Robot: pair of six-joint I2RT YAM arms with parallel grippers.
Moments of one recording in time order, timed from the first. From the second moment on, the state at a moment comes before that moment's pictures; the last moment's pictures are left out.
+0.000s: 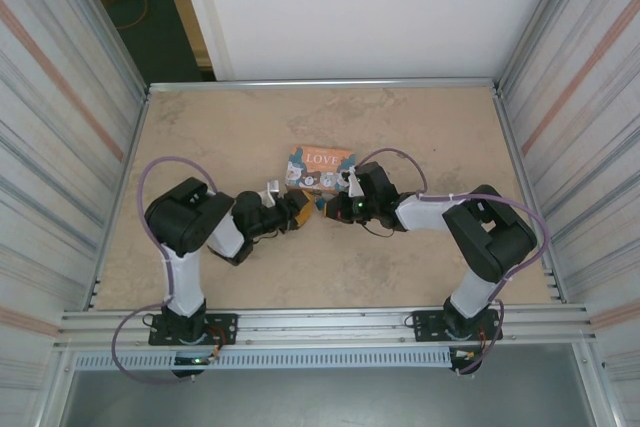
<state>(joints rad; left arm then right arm) -0.53 1.96 0.40 1.30 0.50 -1.51 0.64 1.69 0.74 0.21 -0.47 0.80</state>
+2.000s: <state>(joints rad) -0.57 1.74 0.42 0.99 0.46 -1.52 0.71 1.20 0.72 -0.05 -0.21 0.62</state>
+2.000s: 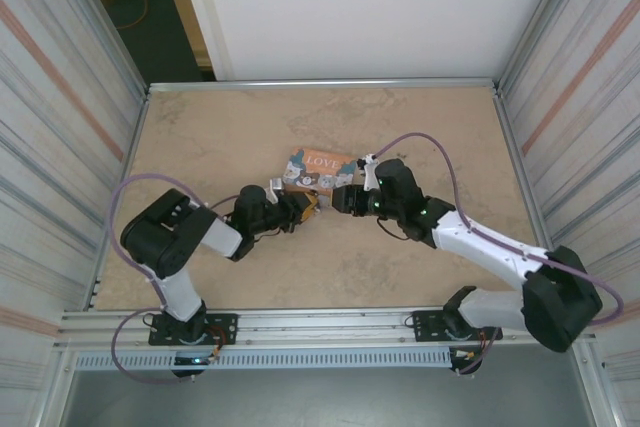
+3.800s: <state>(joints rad) -0.57 1.46 0.50 0.39 0.48 -1.42 1.18 1.45 0.62 0.17 0.47 -0.59</state>
